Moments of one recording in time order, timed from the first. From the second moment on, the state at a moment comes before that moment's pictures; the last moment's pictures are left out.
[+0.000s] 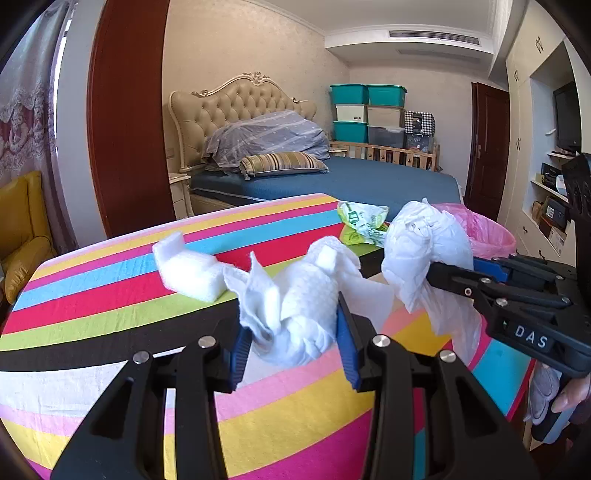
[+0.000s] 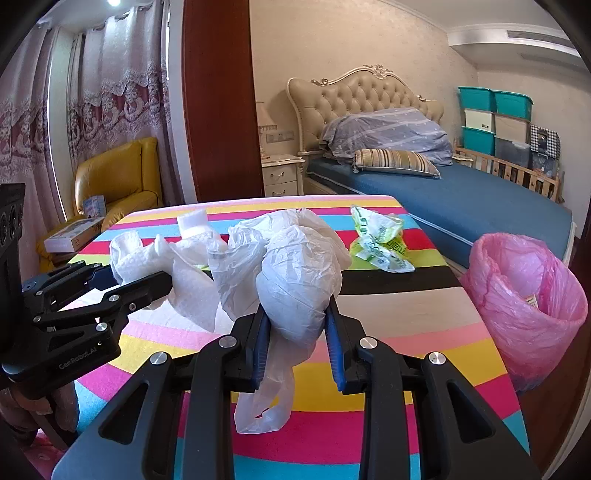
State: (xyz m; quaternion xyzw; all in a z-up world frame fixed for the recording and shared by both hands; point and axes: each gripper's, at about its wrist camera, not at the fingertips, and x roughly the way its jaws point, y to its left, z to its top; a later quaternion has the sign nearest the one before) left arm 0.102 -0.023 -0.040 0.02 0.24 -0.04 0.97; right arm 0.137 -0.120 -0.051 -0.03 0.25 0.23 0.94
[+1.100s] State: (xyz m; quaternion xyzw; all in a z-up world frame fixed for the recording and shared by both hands) left arm 0.154 -0.130 -0.021 0.06 0.25 -0.17 0.95; right arm 0.155 -0.275 -0.038 0.04 0.23 0.08 0.97
